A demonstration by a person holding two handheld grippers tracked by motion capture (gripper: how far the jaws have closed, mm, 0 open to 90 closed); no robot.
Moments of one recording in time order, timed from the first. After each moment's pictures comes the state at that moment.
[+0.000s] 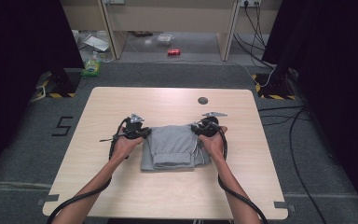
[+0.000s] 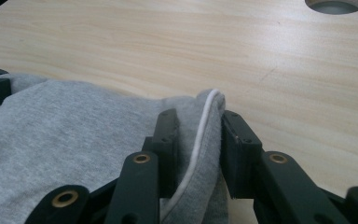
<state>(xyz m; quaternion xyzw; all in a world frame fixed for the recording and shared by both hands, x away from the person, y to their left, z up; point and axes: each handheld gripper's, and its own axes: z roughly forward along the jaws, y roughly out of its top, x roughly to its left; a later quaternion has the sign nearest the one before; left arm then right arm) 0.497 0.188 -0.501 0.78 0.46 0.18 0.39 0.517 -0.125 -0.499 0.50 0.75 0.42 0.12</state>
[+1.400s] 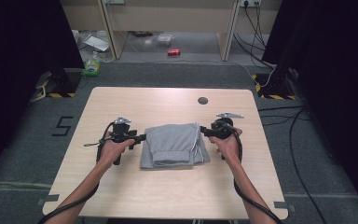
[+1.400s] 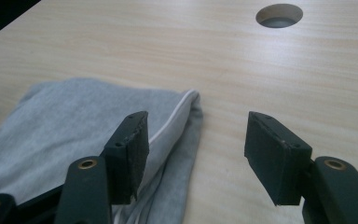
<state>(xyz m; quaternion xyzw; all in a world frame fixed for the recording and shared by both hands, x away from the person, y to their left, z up) 0.458 0.222 -0.483 0.75 0.49 0.12 0.42 0.490 -0.168 -0.473 0.51 0.73 0.43 0.13</state>
